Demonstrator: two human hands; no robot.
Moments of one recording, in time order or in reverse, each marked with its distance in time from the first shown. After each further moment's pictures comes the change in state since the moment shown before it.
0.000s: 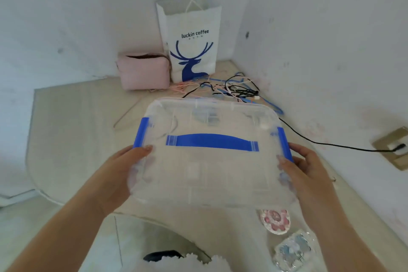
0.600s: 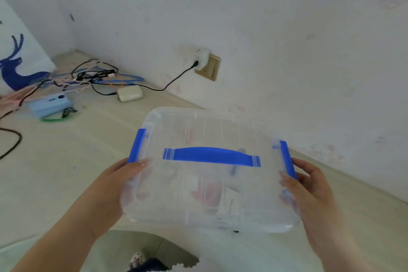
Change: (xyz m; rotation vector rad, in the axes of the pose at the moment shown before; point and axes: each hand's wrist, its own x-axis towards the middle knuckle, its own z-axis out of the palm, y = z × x) left_hand -0.104 -0.169 0.221 0.404 -0.522 -0.141; right_hand -0.262 0.072 -0.265 0.132 0.656 0.109
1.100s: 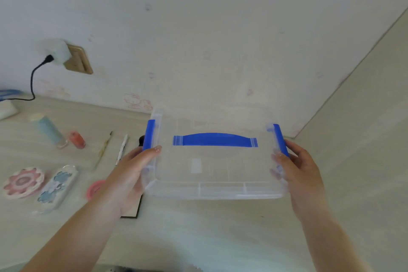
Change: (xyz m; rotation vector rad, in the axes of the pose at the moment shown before) left_hand 0.021 -0.085 0.248 0.058 -0.351 -0.100; right_hand 0.009 0.058 -0.238 0.079 0.400 0.012
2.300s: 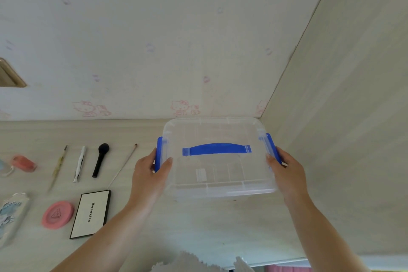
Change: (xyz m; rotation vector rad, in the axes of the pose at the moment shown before) left_hand 0.051 -0.083 0.073 0.809 0.207 0.308; right_hand 0.029 0.078 -0.081 -0.254 0.234 0.090
